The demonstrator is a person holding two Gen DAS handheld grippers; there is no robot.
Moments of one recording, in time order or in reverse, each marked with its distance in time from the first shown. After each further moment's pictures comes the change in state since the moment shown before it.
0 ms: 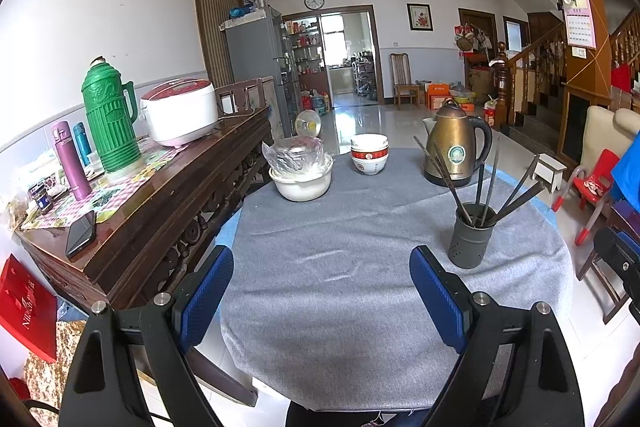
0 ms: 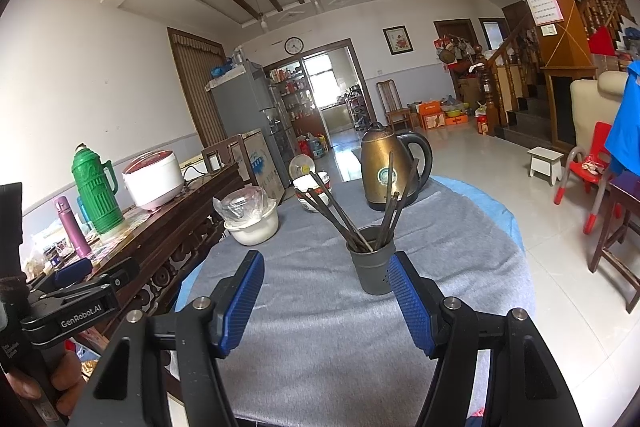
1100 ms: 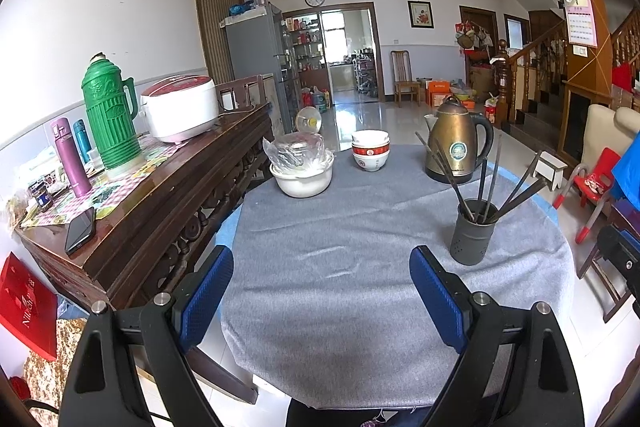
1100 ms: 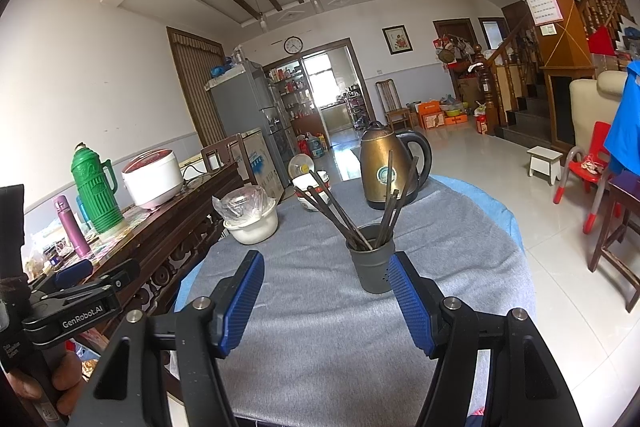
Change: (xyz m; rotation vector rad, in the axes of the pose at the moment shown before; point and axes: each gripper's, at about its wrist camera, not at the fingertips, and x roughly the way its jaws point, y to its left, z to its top) left arm 0.004 0.004 -0.002 0.001 0.012 0.002; right arm -0.001 -0.003 -0.001 0.007 0.001 0.001
